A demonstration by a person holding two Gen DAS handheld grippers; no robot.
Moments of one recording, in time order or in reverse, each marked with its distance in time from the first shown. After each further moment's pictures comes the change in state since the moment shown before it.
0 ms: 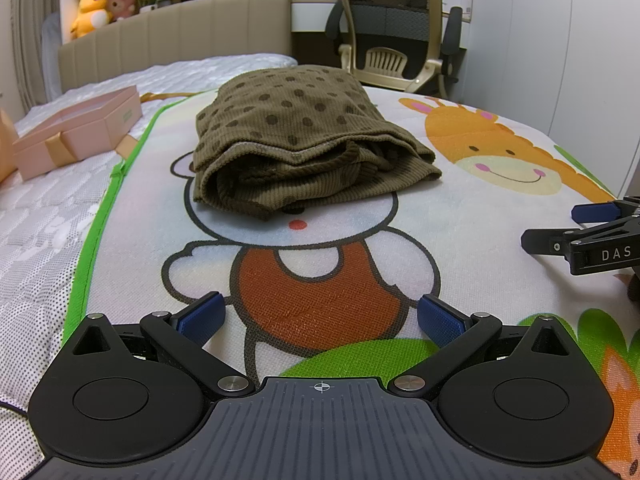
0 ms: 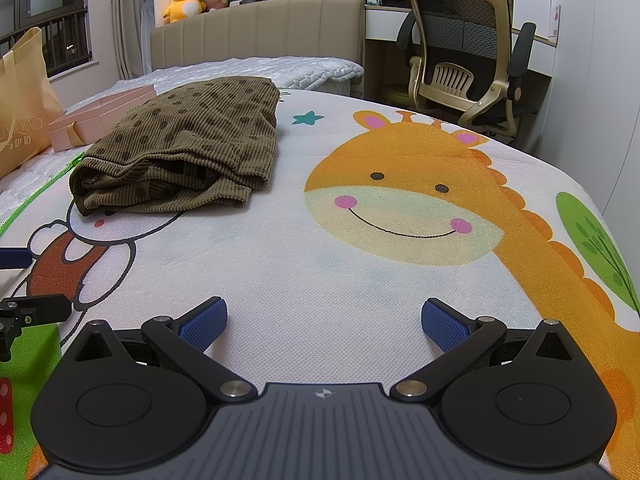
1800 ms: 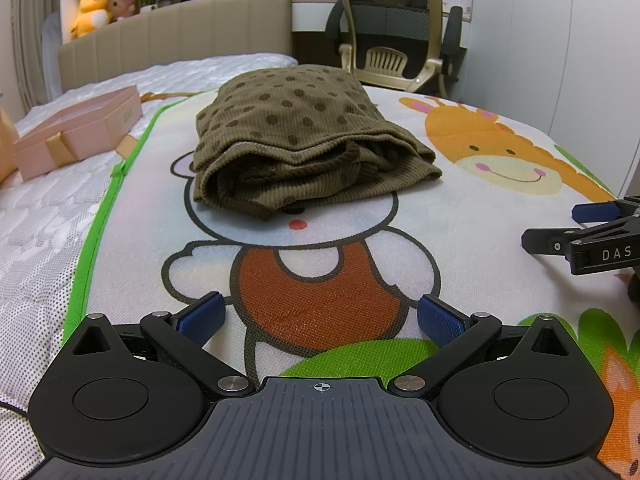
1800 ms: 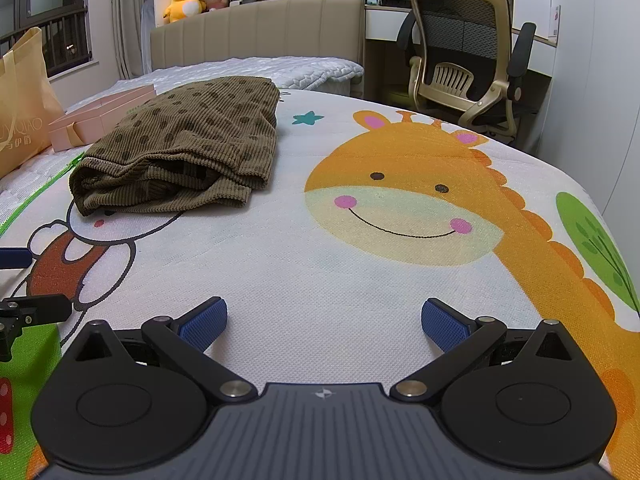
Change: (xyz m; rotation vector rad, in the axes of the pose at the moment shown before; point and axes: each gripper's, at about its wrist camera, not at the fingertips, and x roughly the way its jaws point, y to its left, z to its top) left arm 0.000 -0.001 0.000 0.000 0.000 -0.002; right arm 0.000 0.001 0.000 0.001 0.001 -0.002
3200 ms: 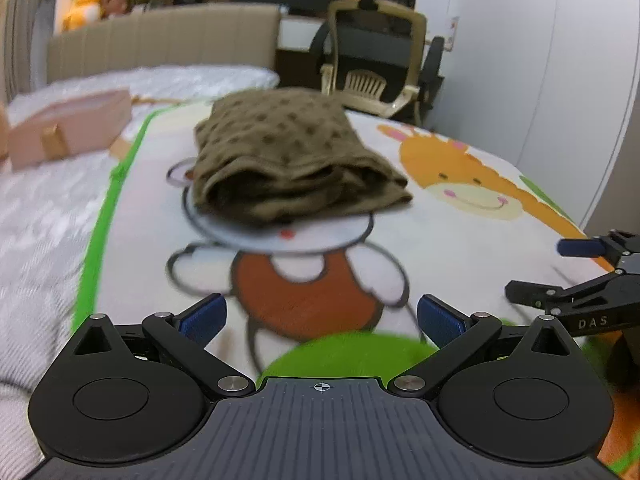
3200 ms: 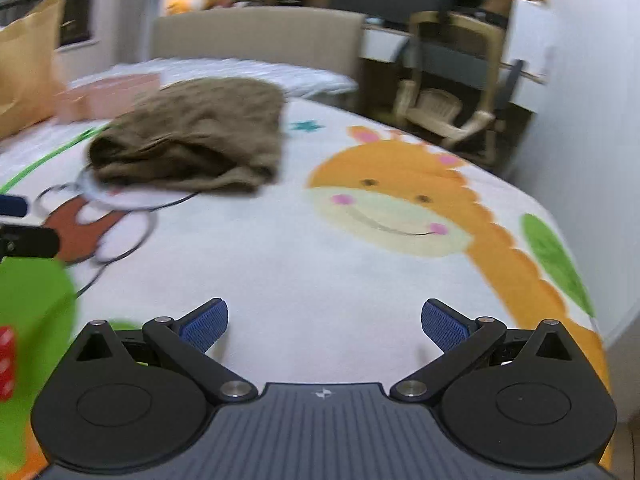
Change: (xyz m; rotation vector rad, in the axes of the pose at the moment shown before) left arm -0.026 0.013 -0.004 -0.044 -0.087 -0.096; right arm -0.035 0.019 -0.017 -0.088 -0.065 -0.128
